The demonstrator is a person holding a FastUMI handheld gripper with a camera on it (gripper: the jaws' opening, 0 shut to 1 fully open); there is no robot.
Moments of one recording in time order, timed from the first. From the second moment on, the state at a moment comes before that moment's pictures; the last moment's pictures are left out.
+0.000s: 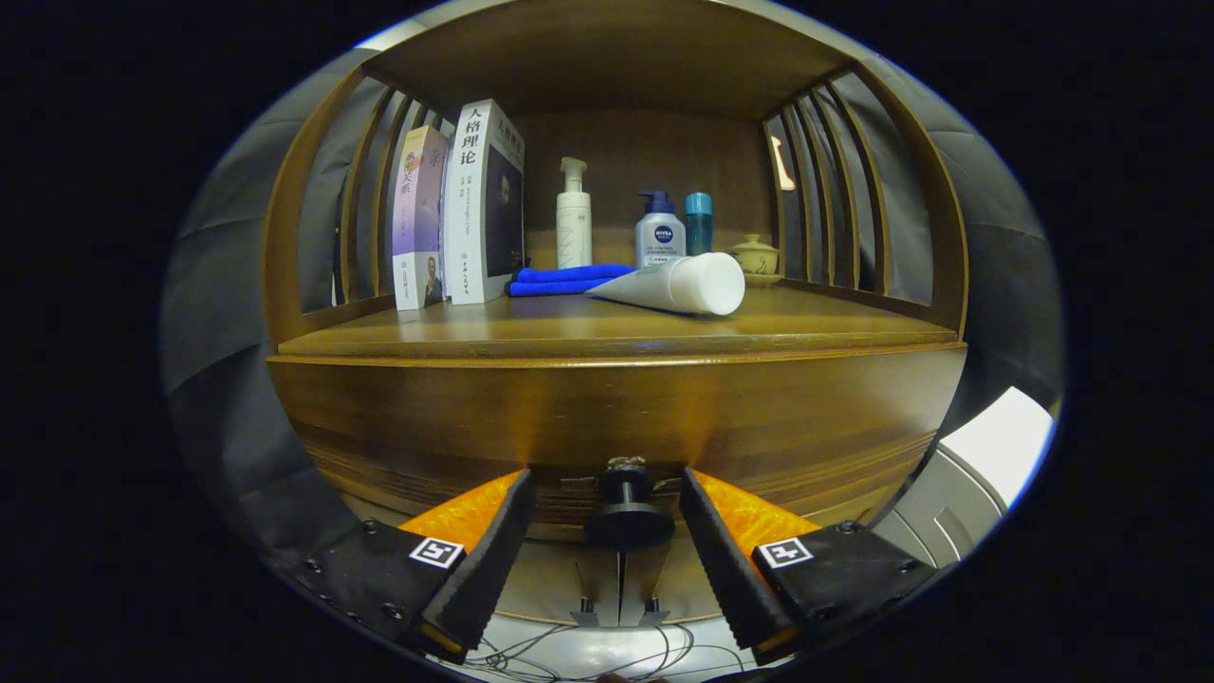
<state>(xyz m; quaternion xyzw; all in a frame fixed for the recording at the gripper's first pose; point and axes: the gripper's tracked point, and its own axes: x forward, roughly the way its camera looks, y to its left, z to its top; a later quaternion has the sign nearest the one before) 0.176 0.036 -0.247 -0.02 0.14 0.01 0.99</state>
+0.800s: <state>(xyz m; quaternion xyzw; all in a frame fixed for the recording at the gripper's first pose) 0.052 -0.026 -0.100 0.03 0.00 -0.02 1.00</state>
